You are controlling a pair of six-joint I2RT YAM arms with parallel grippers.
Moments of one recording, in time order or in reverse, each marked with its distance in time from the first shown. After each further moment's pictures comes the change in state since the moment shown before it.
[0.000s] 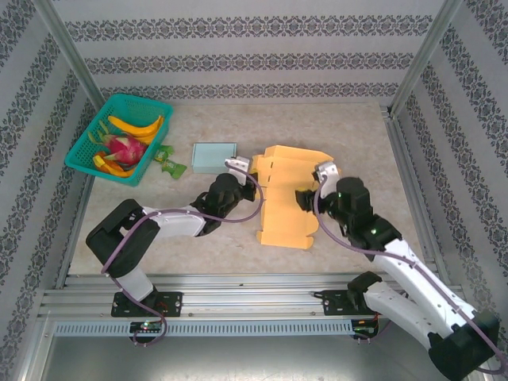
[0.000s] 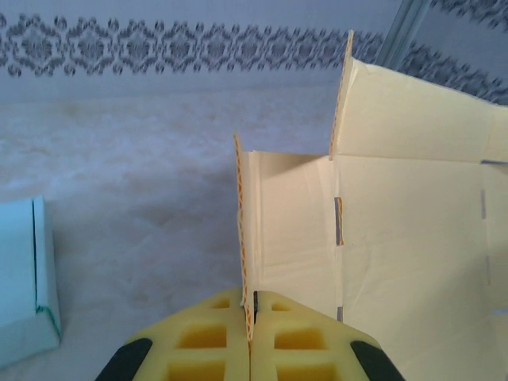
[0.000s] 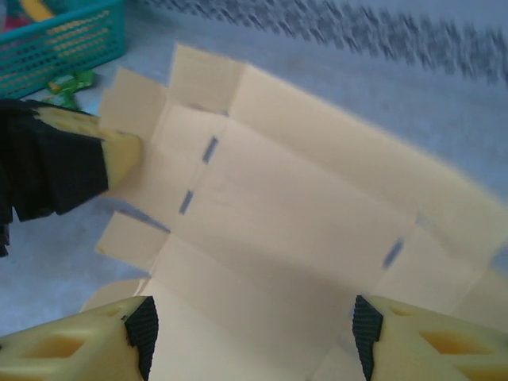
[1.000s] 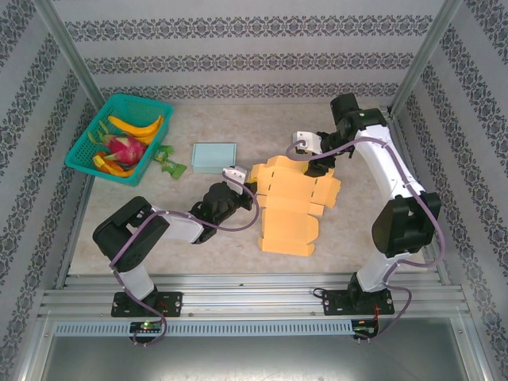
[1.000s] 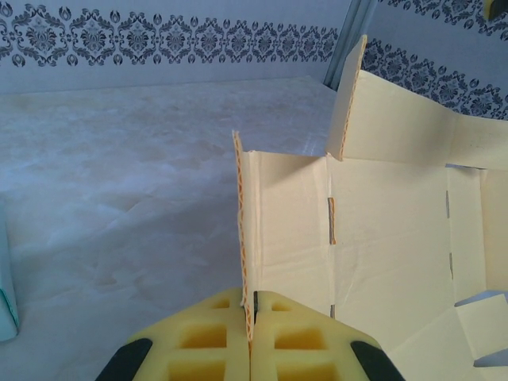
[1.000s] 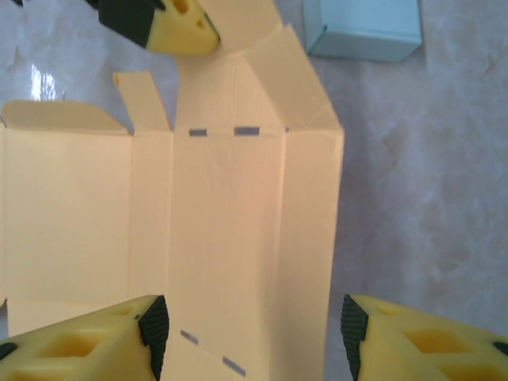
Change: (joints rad) left arm 0.010 0.058 -0.101 0.201 0.105 0.023; right arm -0.289 0.882 1.005 -0.964 -0.491 -1.296
